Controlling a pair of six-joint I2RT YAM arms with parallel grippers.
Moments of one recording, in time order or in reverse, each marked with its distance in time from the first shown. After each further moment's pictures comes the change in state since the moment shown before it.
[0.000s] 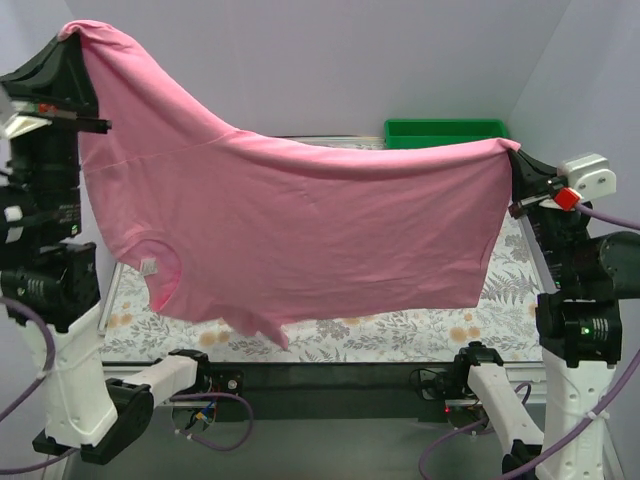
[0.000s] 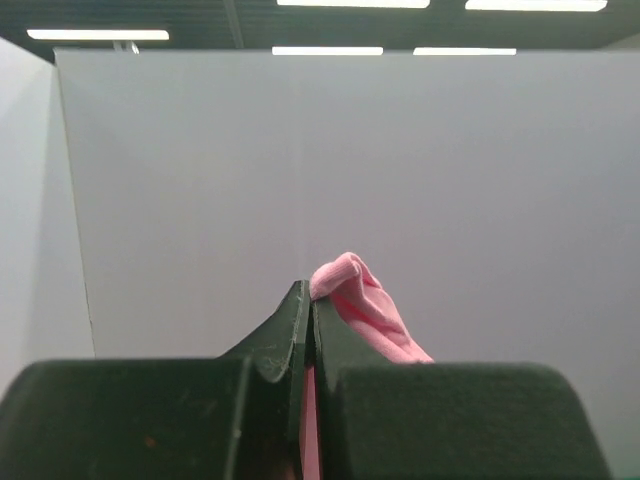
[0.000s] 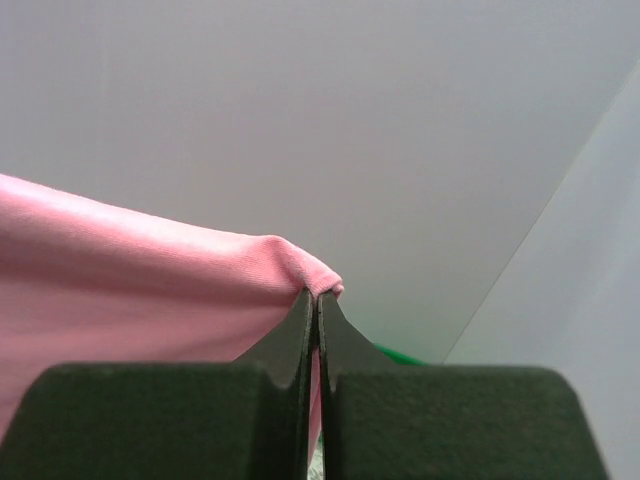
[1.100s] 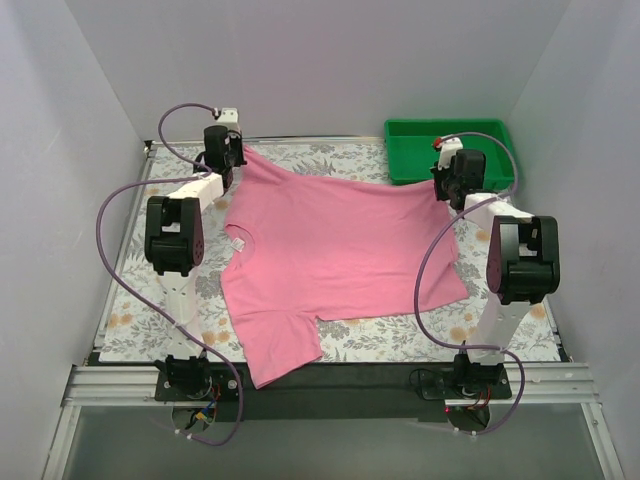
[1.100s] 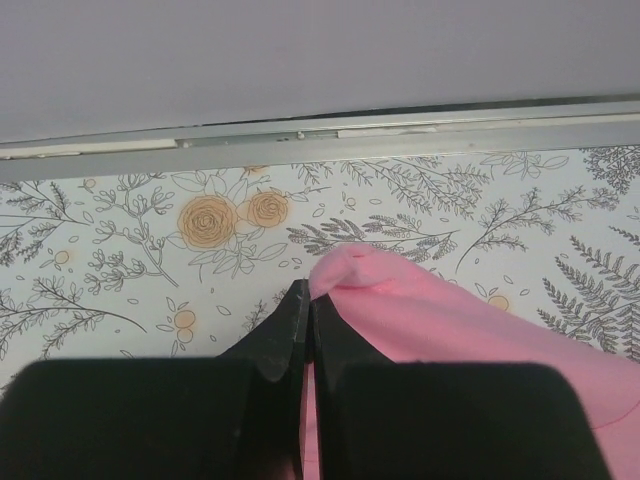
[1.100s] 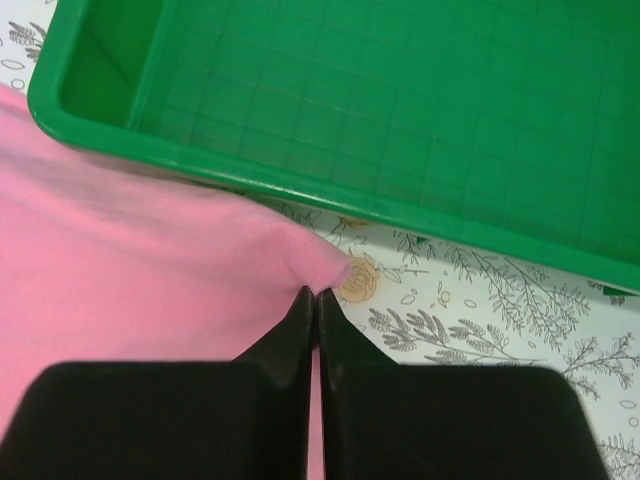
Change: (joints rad) left arm 0.079 1.136 -0.395 0.444 0.017 -0.050; right arm 0.000 1.184 -0.104 0.328 0.196 -0.050
